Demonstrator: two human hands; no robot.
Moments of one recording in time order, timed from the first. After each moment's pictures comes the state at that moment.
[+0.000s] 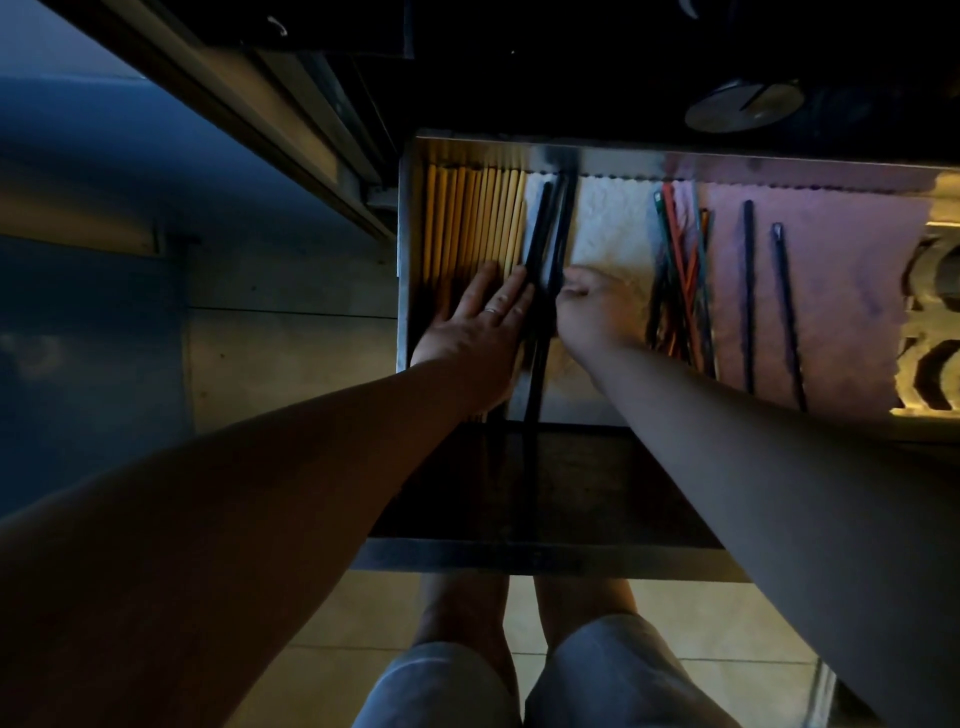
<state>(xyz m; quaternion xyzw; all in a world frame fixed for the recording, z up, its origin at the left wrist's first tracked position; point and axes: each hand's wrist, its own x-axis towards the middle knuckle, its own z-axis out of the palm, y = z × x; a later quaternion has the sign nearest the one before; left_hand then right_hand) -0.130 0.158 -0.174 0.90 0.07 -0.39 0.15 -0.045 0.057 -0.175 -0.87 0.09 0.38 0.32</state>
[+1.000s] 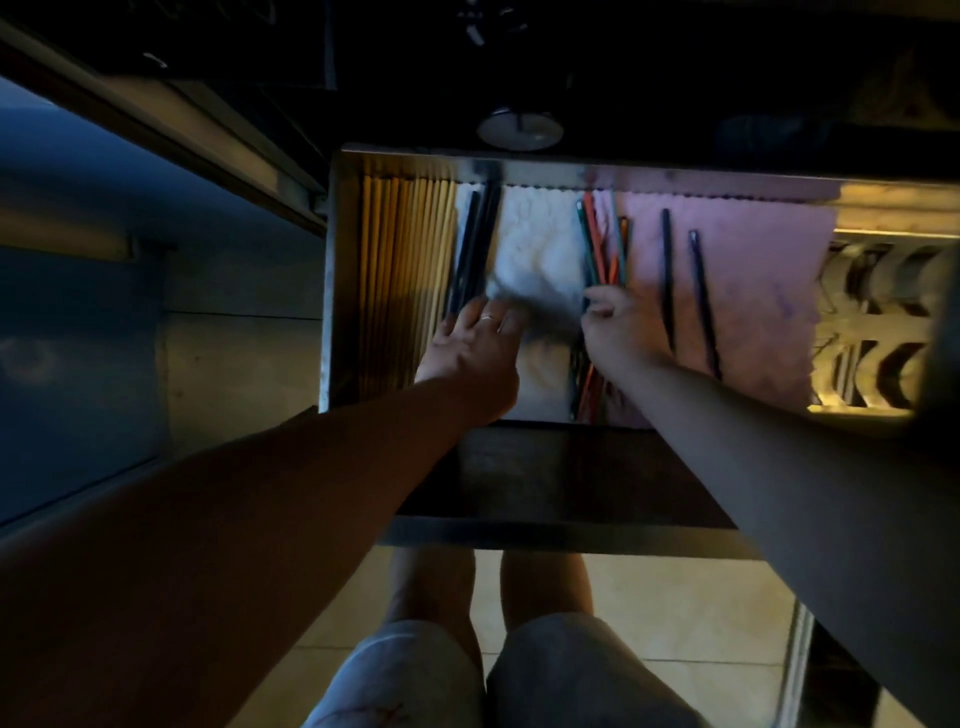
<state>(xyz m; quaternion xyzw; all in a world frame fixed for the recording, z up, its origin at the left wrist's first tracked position) -0.104 0.082 -0.158 0.91 0.15 -0.31 0.23 -0.004 -0.043 -0.160 -0.91 0.02 0.34 0.25</state>
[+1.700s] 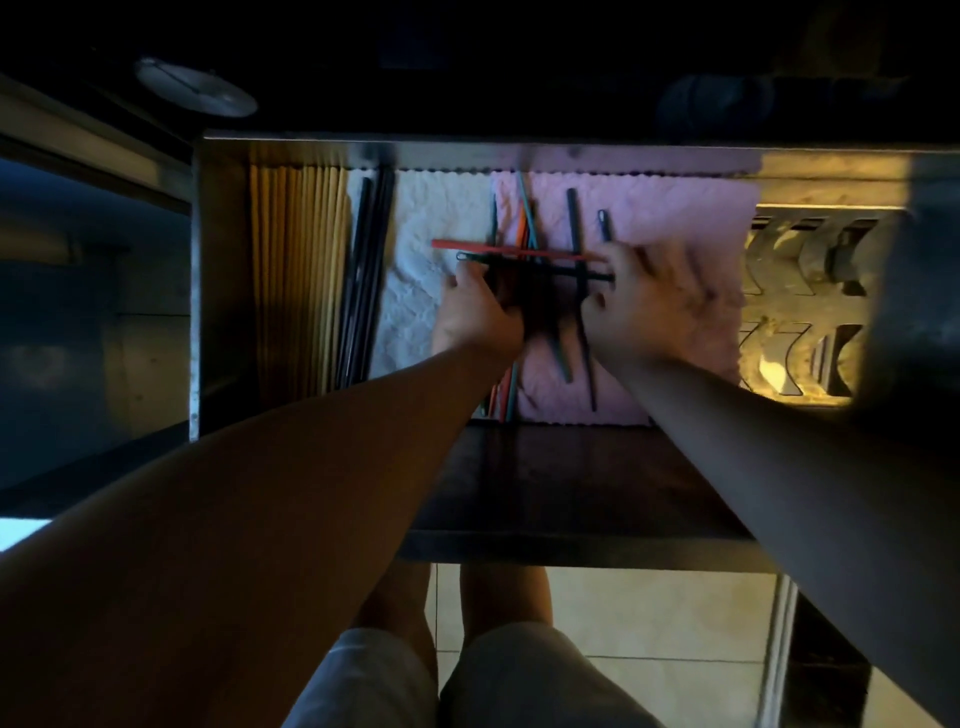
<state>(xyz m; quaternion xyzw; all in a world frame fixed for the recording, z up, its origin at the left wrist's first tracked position) -0.019 -0.013 -0.180 0.78 0.44 -0.19 0.40 0.049 -0.143 -0.157 -0.97 -0.15 0.16 0.12</state>
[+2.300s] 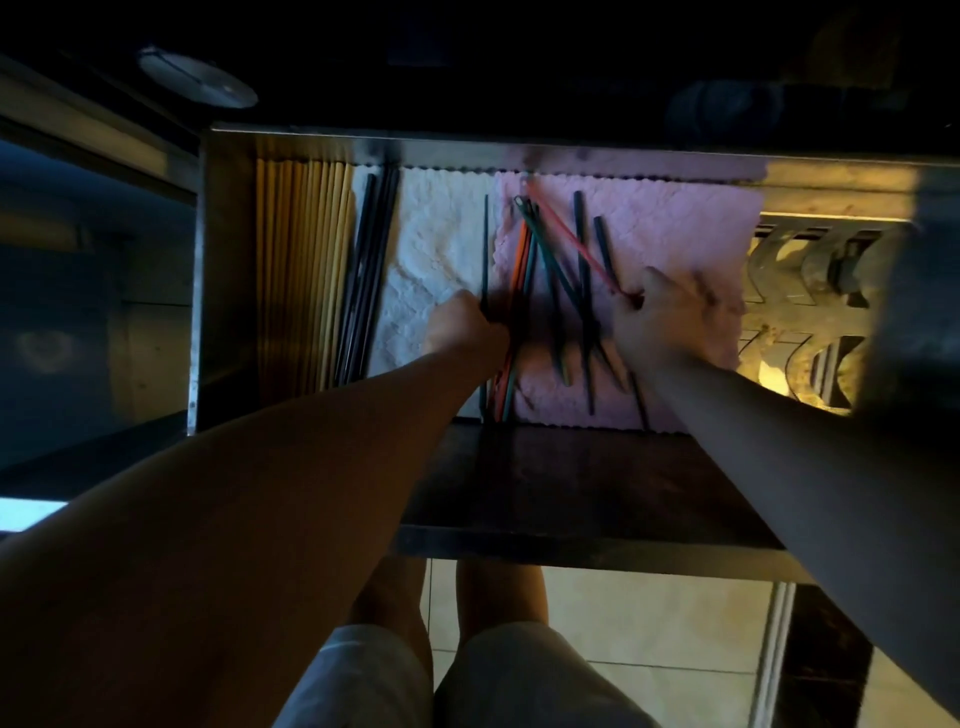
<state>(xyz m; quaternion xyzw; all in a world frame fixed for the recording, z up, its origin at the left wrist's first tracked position) -0.031 -0.007 -0.184 0.78 0.44 -0.28 0.36 0.063 -0.163 -0.163 -0.96 -0.09 0.25 0.13</state>
